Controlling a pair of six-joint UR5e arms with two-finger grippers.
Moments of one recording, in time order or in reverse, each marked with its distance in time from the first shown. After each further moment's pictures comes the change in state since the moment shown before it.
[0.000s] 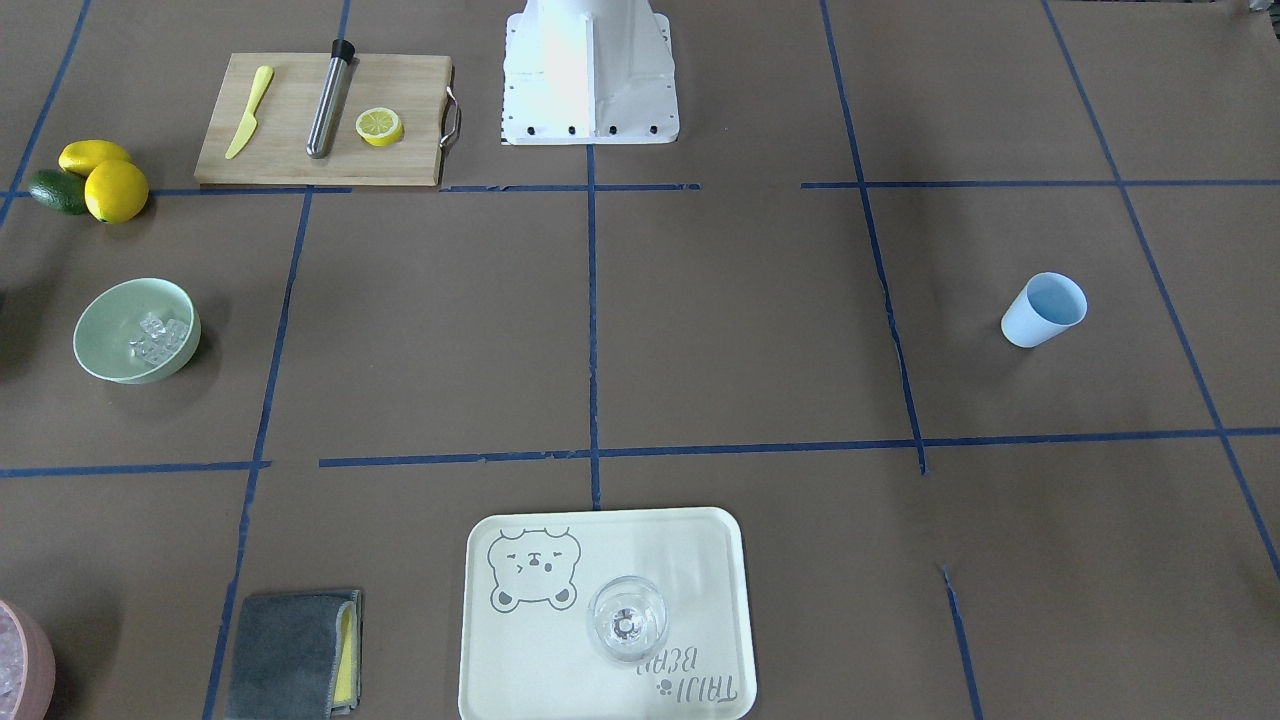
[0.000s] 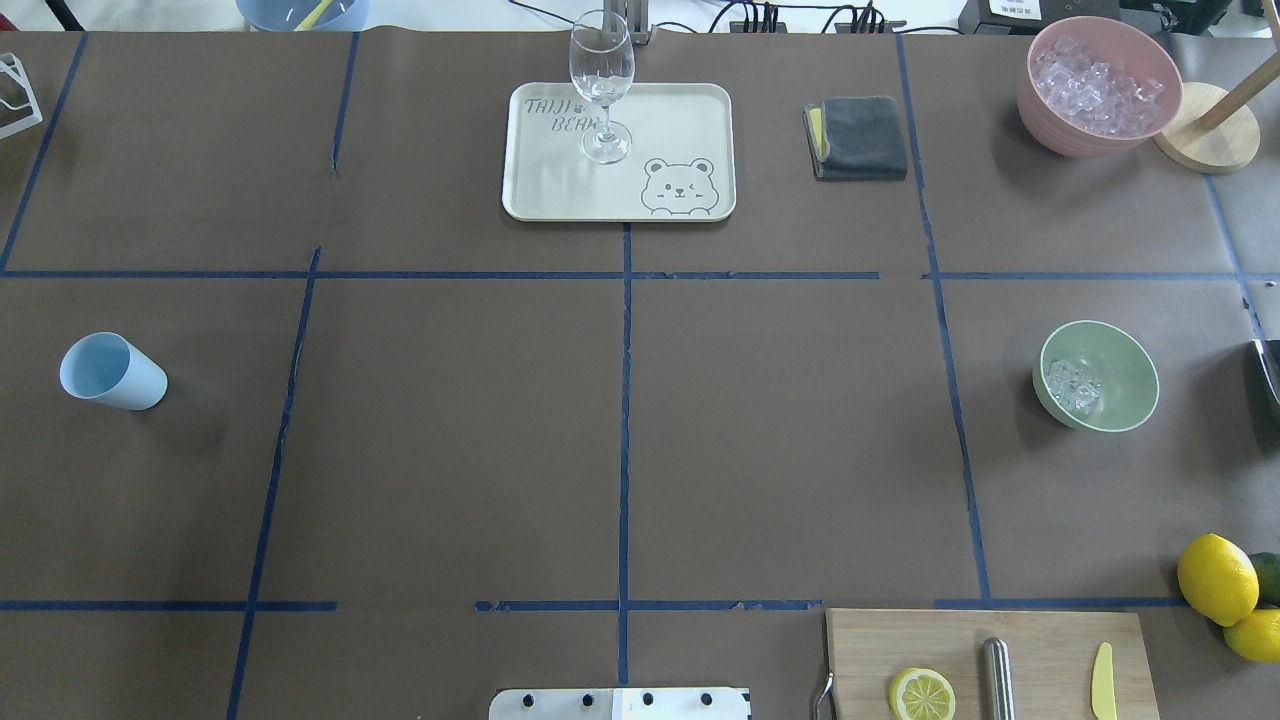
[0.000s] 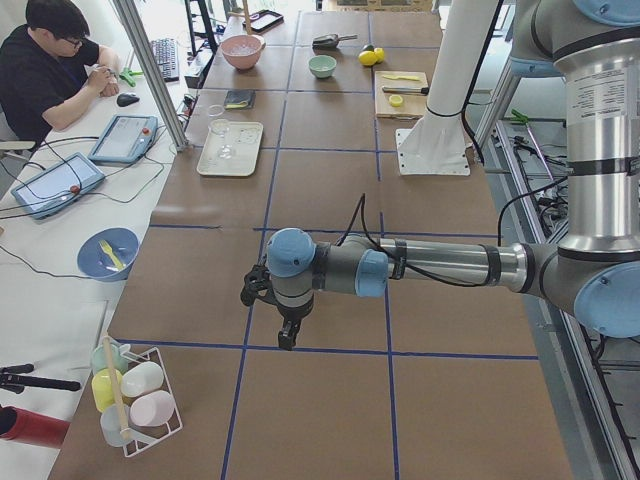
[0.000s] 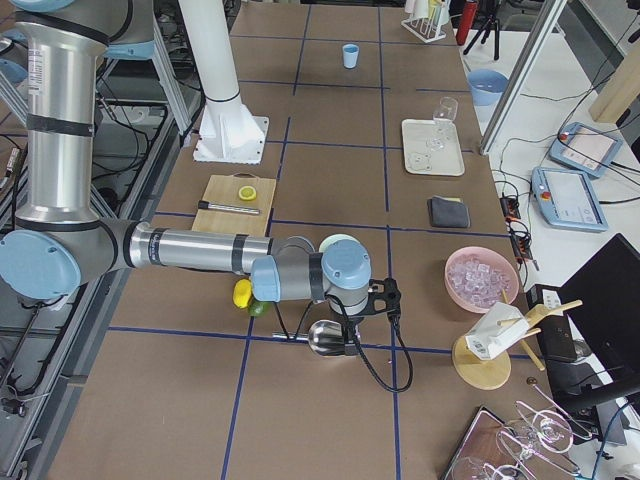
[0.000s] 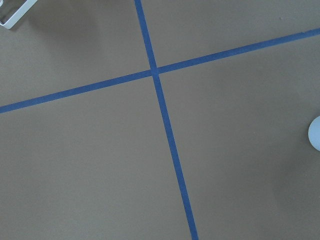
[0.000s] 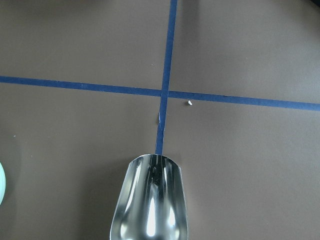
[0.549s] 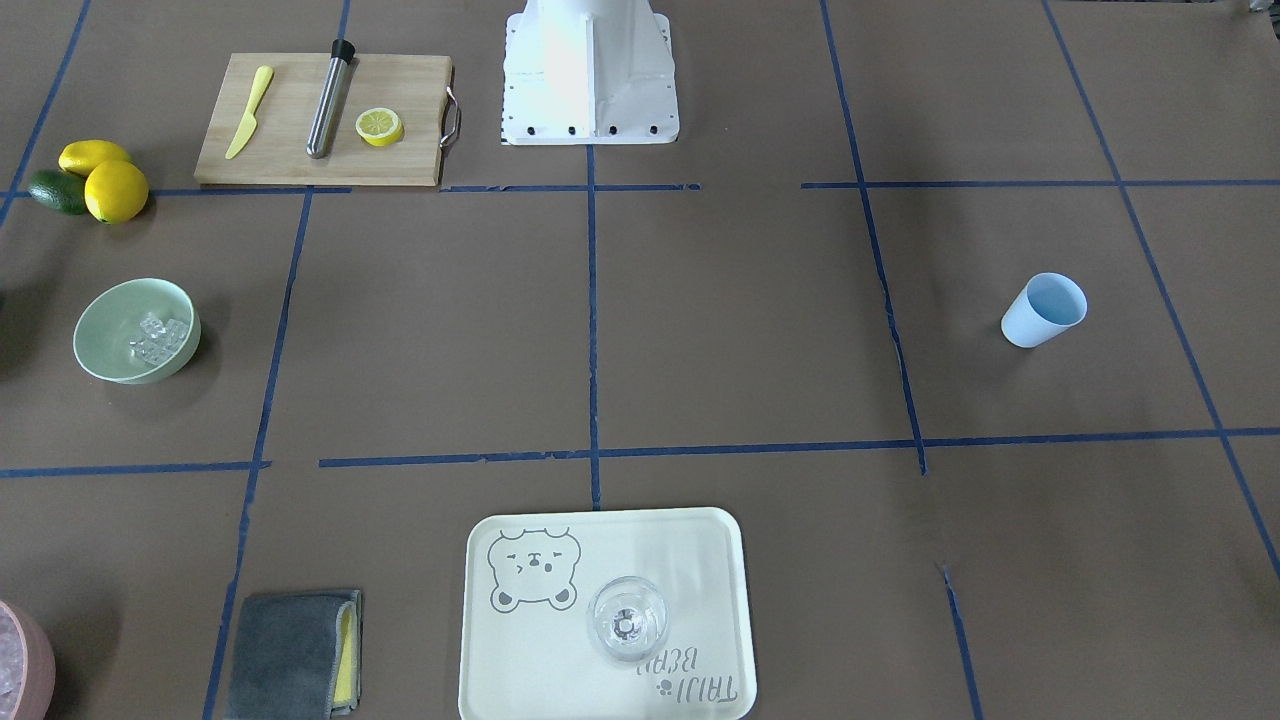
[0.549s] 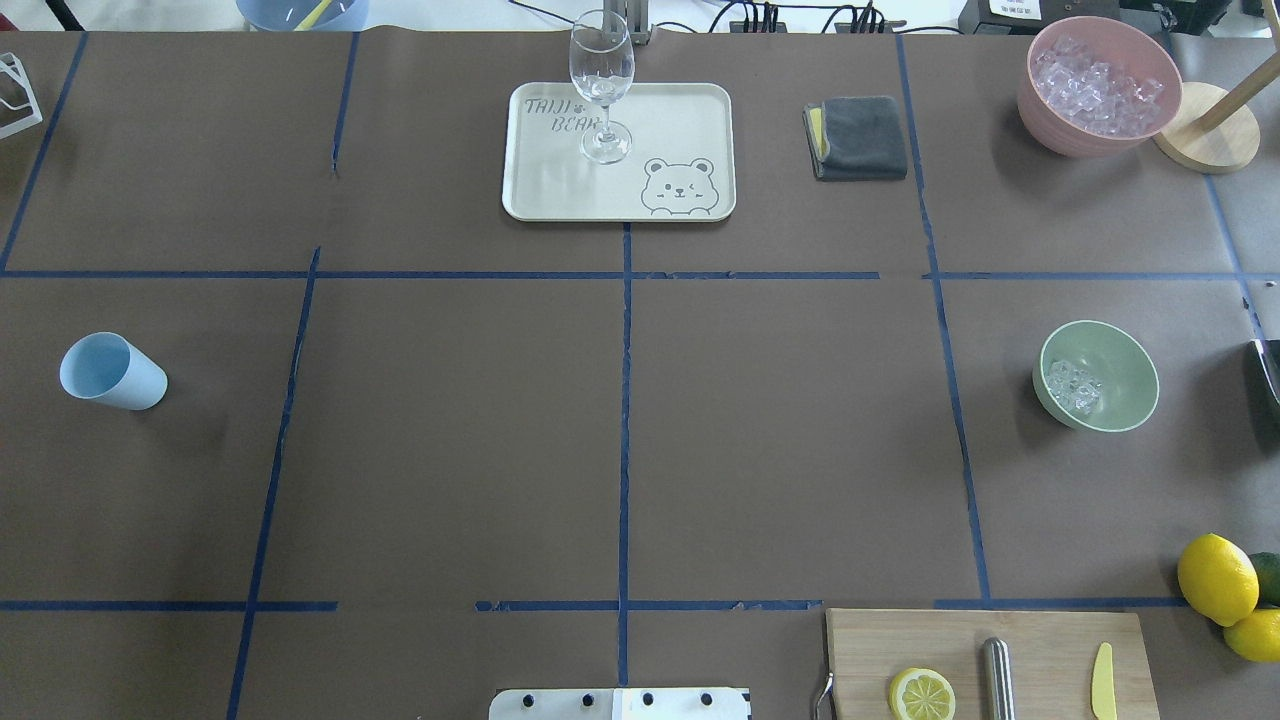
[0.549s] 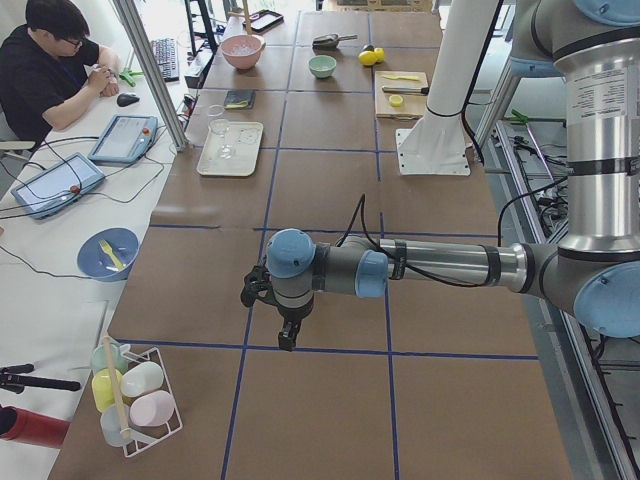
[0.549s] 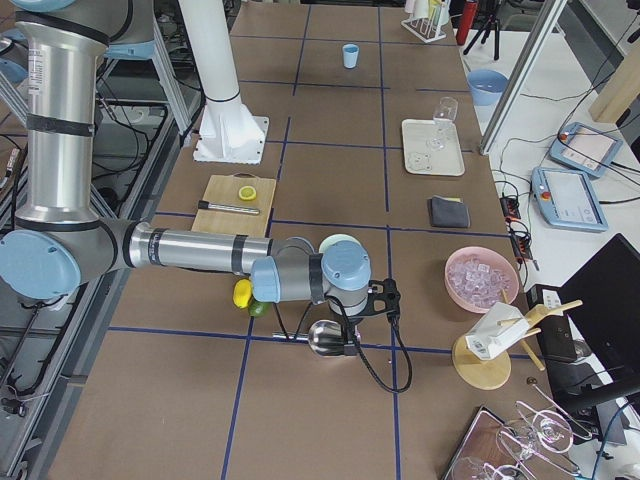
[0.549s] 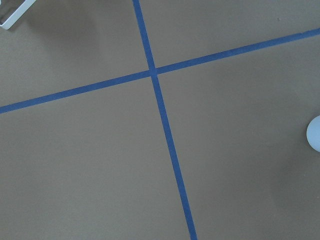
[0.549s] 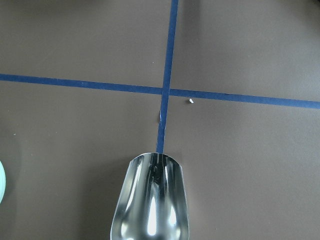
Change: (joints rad) left arm 0.000 0.000 0.003 0.000 0.000 0.000; right arm -0.005 -0.001 -0.004 0.000 0.001 0.000
